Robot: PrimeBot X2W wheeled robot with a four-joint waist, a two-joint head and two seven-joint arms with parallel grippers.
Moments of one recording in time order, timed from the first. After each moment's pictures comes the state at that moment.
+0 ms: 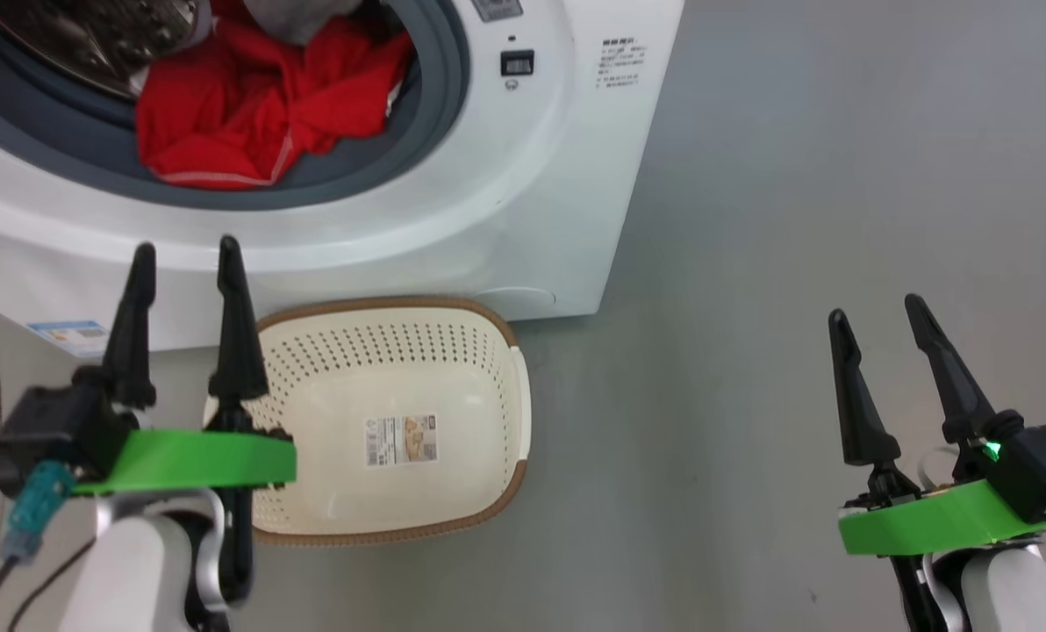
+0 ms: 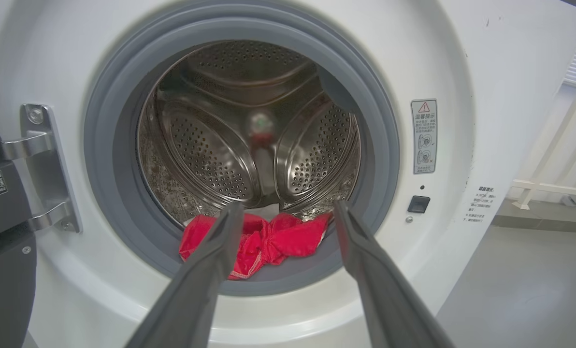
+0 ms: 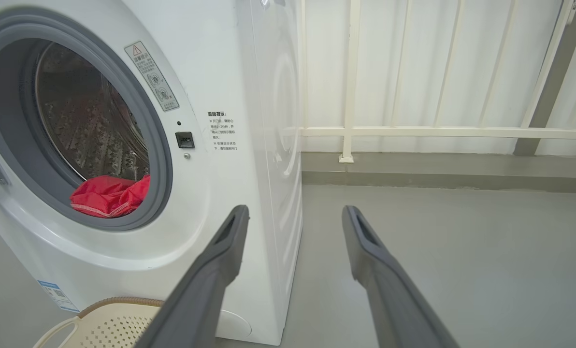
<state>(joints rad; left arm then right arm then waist) -0.34 0.11 -0.07 0.09 -0.33 0.11 -0.22 -0.09 -0.04 -0.04 0.03 0.21 0.13 -0.26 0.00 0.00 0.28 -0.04</state>
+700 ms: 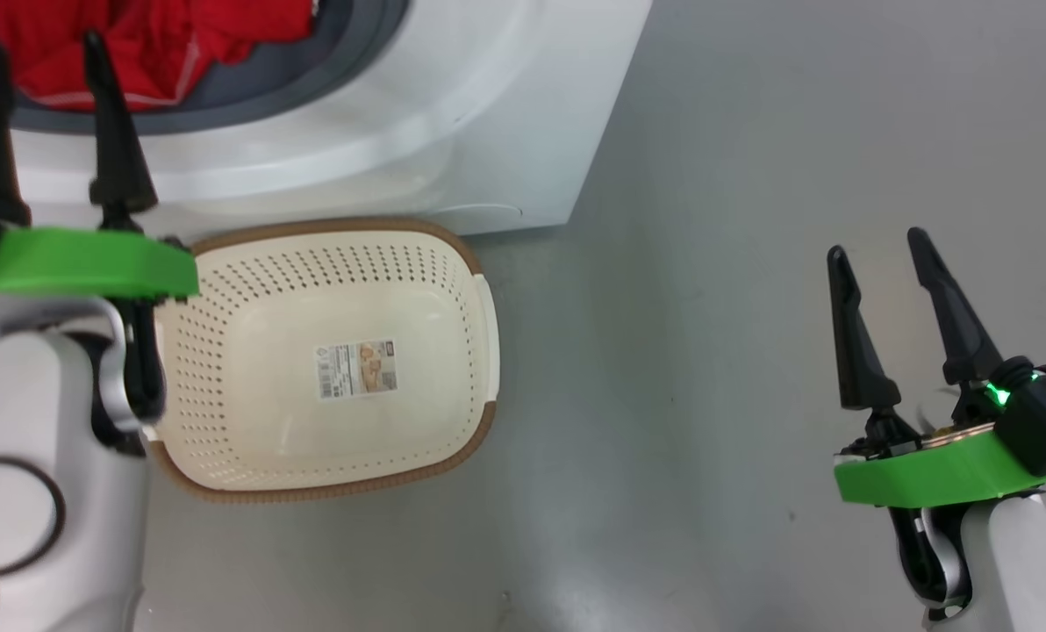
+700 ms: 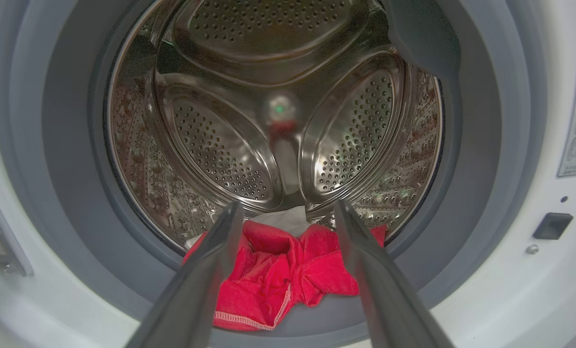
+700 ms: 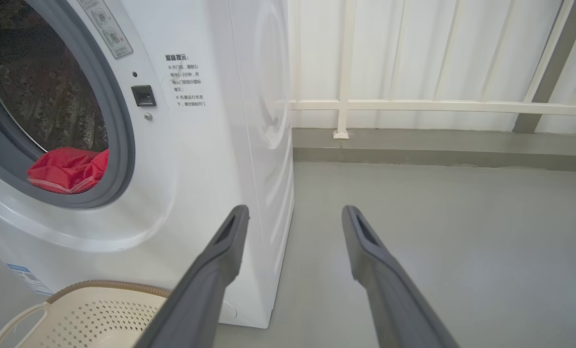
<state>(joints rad) -0.73 0.18 -0.03 0.33 -0.33 0.12 -0.21 -0.20 -0.04 -0.03 0.02 0.21 0.13 -0.26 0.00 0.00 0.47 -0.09</state>
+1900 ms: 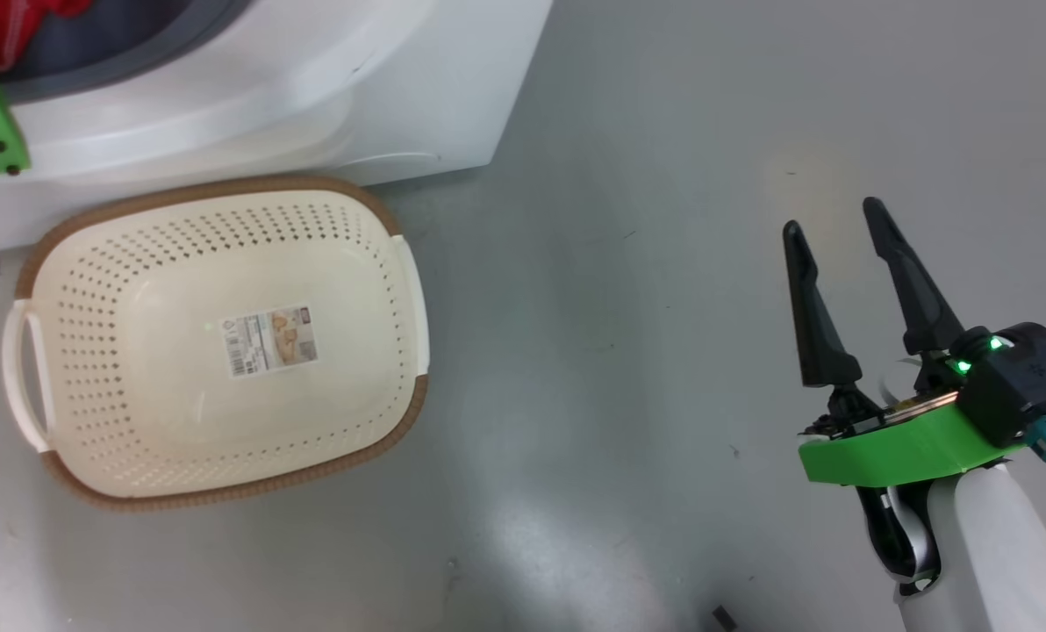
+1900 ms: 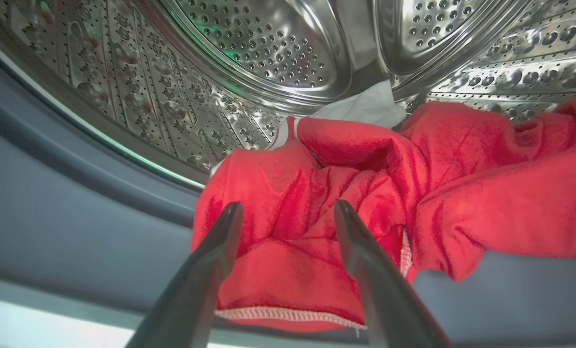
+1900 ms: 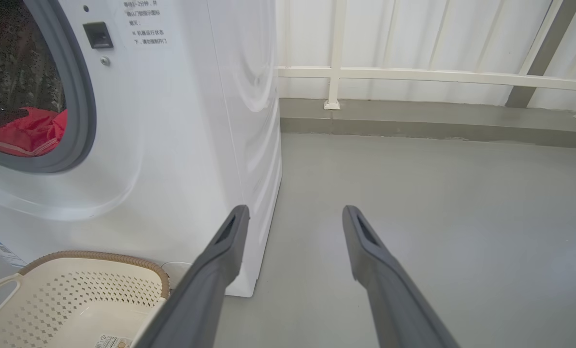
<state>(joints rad) -1.15 0.32 -0.11 0.90 -0.21 0.21 -0.03 -0.27 -0.04 0.03 0.05 0.22 0.13 -0.26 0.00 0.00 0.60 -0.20</state>
